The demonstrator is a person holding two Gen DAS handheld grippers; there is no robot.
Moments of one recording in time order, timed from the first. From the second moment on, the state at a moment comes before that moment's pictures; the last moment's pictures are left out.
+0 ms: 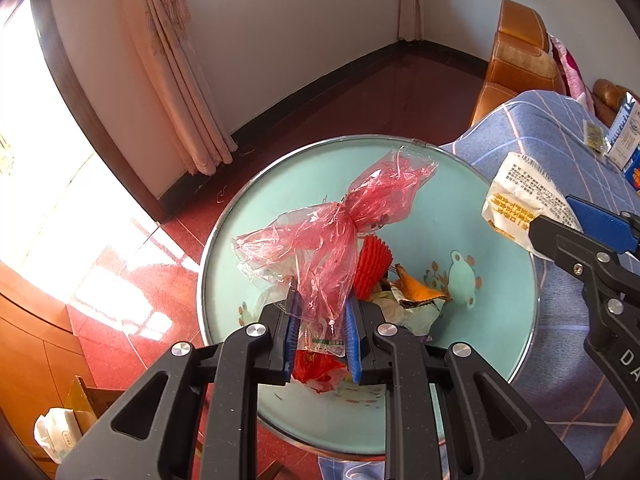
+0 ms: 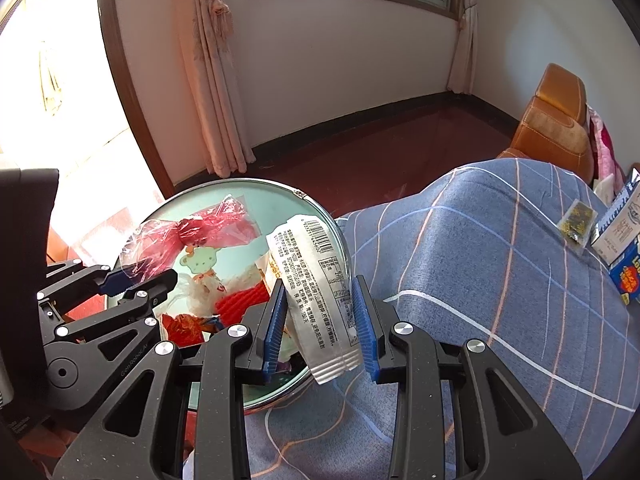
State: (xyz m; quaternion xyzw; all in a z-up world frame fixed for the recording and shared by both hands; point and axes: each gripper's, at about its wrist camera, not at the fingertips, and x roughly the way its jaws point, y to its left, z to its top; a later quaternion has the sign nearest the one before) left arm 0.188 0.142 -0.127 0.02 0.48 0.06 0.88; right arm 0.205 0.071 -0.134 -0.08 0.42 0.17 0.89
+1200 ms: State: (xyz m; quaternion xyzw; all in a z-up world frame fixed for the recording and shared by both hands) left arm 0.143 0.188 -0.086 0.01 0.42 0.16 0.89; right arm 0.211 0.075 -0.127 0.00 0.40 0.19 0.90
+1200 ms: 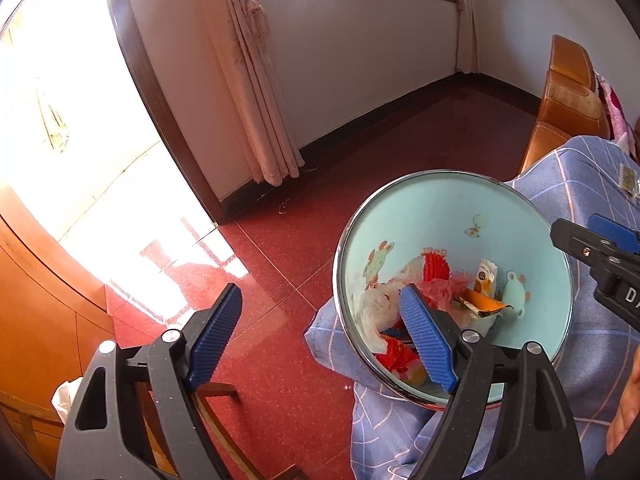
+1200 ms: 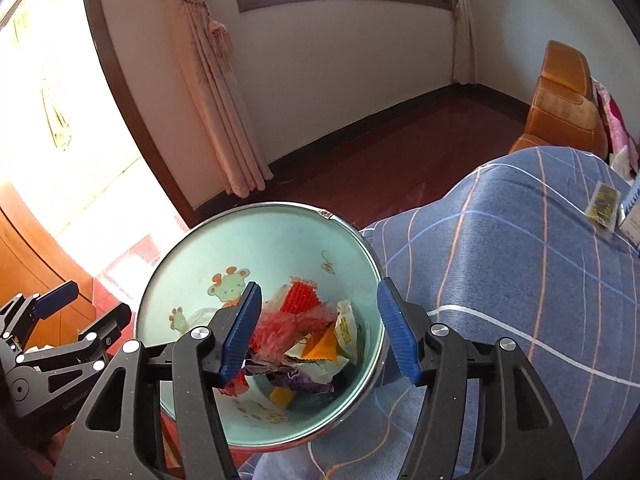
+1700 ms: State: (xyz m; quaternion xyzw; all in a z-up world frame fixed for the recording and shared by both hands) left arm 0.100 0.148 -0.096 0.02 0.44 0.15 0.89; right arm 0.149 0.037 -0.129 -0.01 0.40 0.14 0.90
